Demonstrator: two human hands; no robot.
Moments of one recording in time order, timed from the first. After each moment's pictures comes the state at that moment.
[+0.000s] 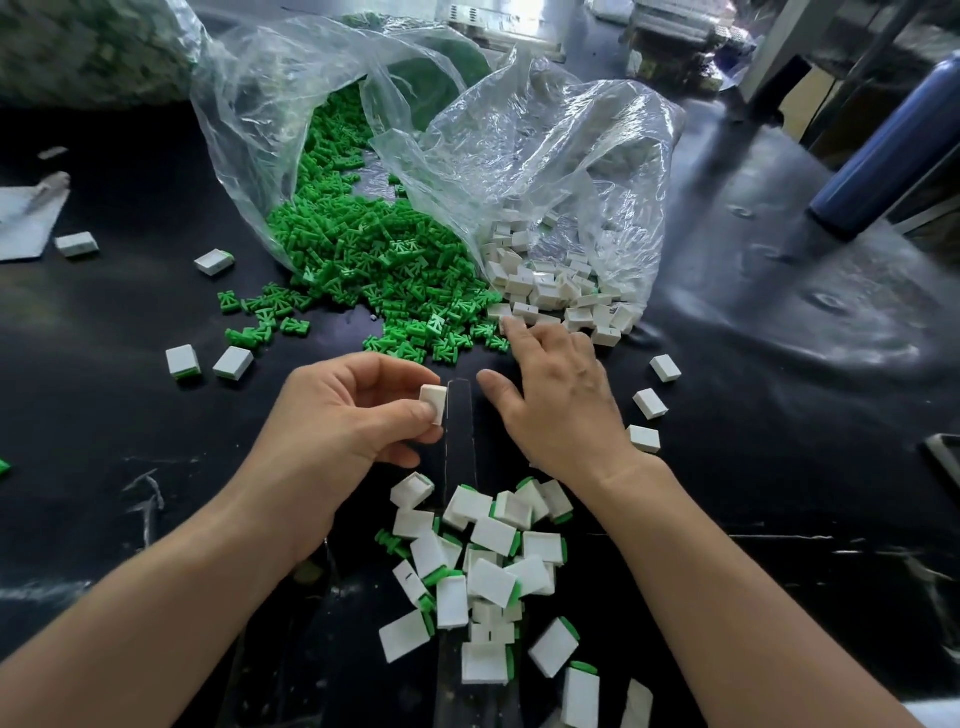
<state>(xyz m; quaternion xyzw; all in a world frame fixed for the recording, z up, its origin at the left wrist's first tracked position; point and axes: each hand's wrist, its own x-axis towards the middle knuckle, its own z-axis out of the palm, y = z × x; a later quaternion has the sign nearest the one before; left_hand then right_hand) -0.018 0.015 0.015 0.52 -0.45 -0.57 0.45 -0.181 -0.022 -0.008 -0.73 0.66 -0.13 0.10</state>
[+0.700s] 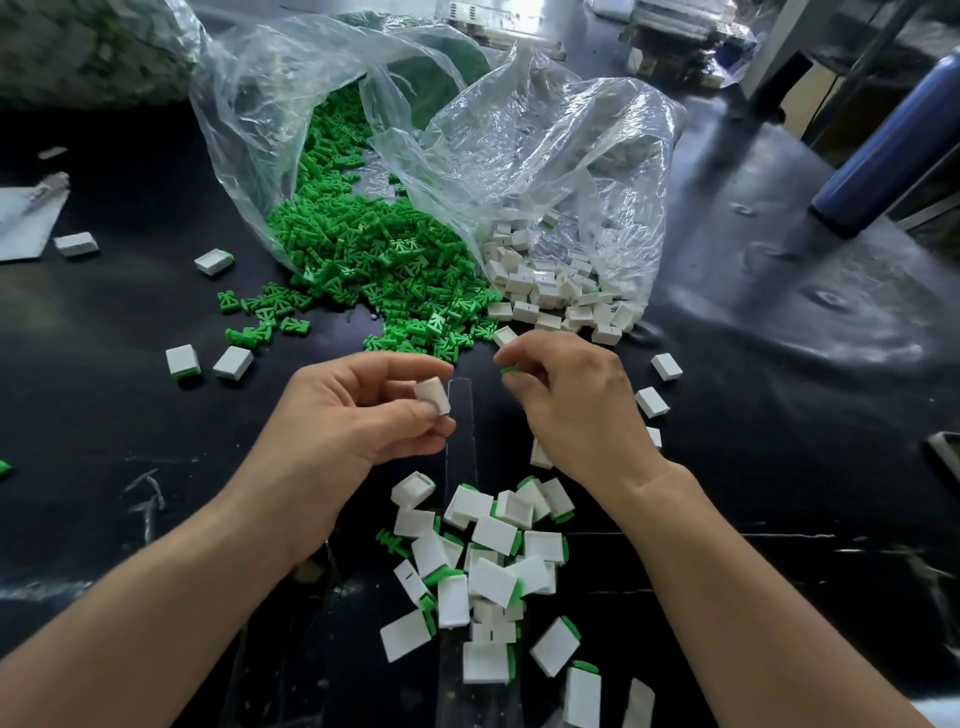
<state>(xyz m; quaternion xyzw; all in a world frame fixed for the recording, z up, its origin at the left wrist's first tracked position) -0.019 0.016 0.019 0.47 -0.43 -0.62 0.47 -0.184 -0.010 0.005 -0.71 0.62 -0.29 0.16</state>
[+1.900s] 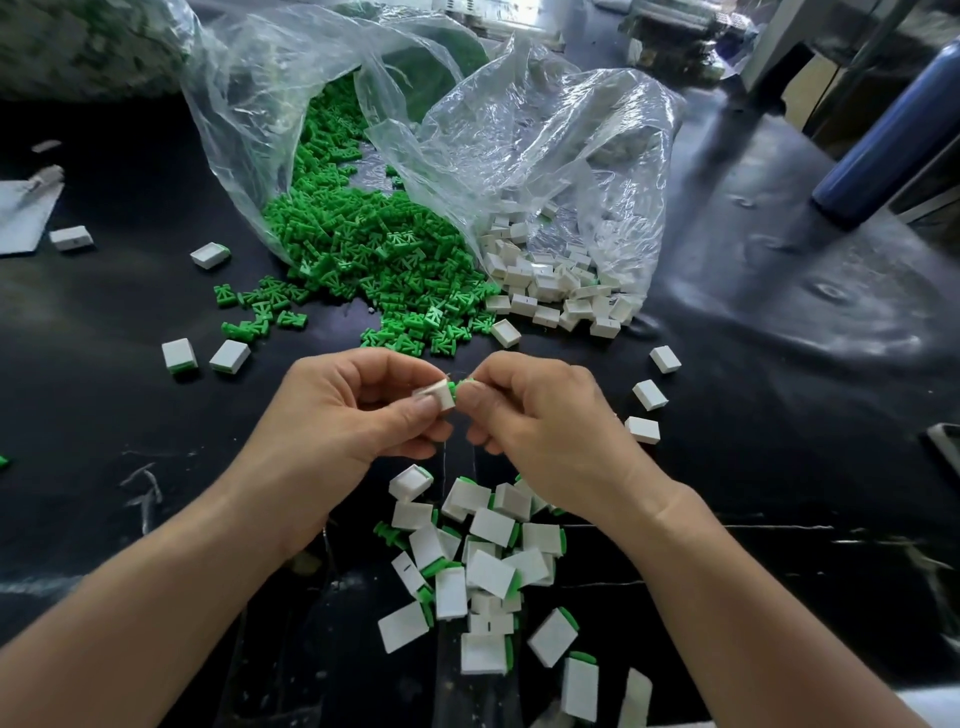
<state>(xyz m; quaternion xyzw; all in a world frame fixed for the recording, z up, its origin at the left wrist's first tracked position) -0.018 0.017 0.015 0.48 -0.48 -0.59 0.44 -0.170 0.013 0.023 -0.71 0.56 -0.27 0.33</state>
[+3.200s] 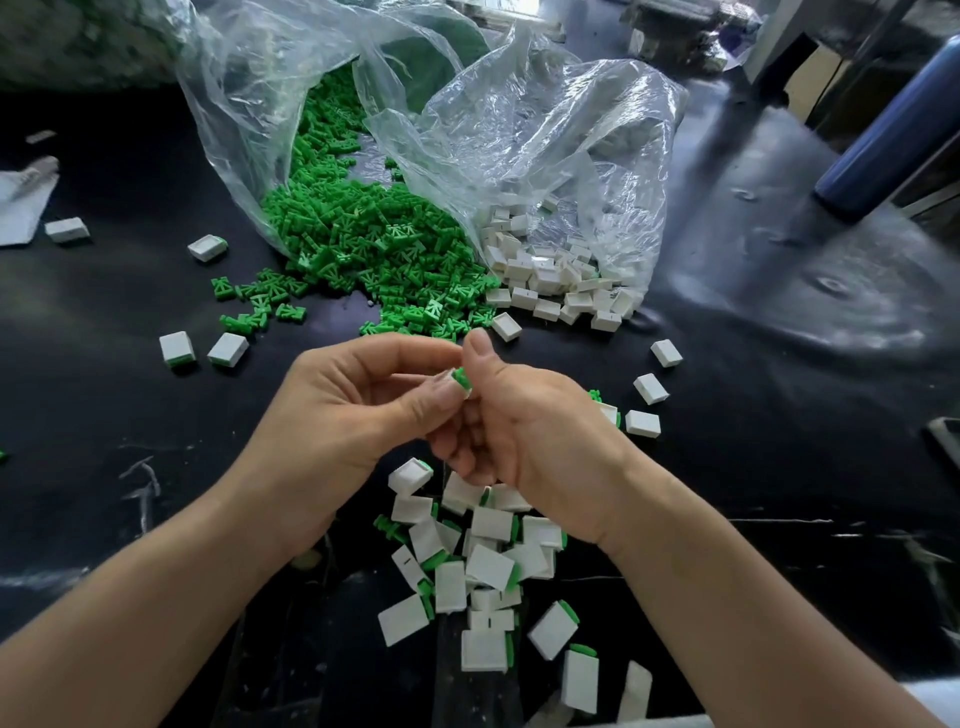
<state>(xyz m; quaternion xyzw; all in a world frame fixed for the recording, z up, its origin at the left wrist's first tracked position) -0.019 0.023 0.023 0.37 -0.51 -0.62 0.47 -0.159 0.018 0.027 -0.49 0.42 -0.30 0.70</state>
